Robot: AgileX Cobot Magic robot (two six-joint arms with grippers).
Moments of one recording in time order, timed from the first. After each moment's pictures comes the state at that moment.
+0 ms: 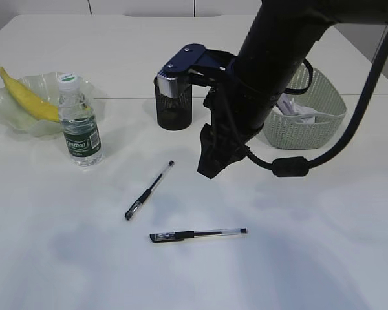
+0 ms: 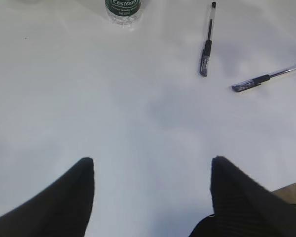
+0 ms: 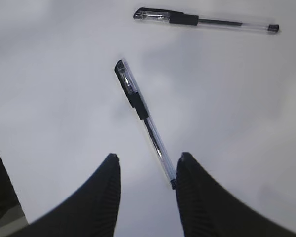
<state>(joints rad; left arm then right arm) -0.24 0.79 -0.84 -0.10 1.03 -0.02 0.53 1.86 -1.56 0.28 1.12 -0.75</state>
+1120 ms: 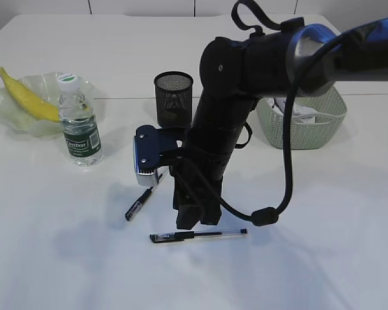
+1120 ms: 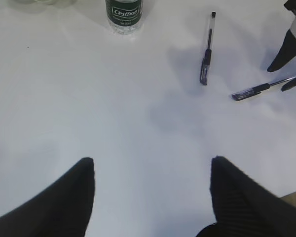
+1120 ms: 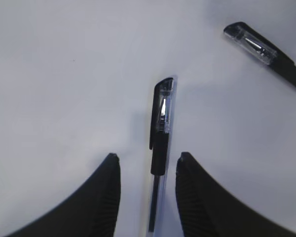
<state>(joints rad) -0.24 0.79 -0.84 -0.10 1.01 -0.02 0.60 2.10 -1.58 0.34 1.06 -1.27</state>
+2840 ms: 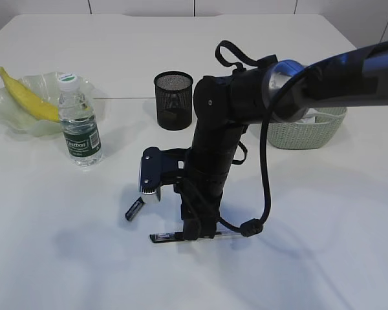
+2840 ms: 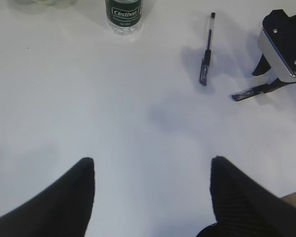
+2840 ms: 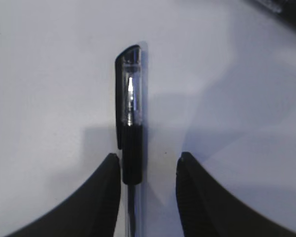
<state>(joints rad) -0.24 0.79 -0.84 -0.10 1.01 -0.02 0.60 2.22 -1.60 0.27 0.98 -1.18</state>
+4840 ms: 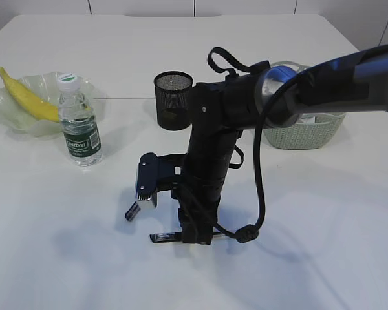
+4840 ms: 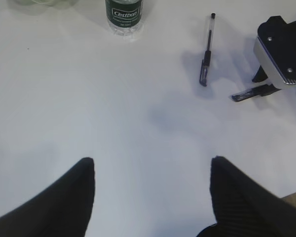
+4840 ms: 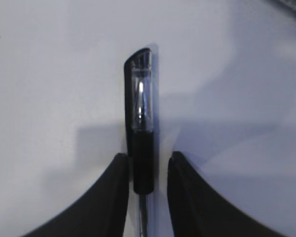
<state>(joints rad) -0.24 0.79 -0.84 -0.10 1.00 -0.02 0.61 2.23 -1.60 0.24 0.98 -1.13</state>
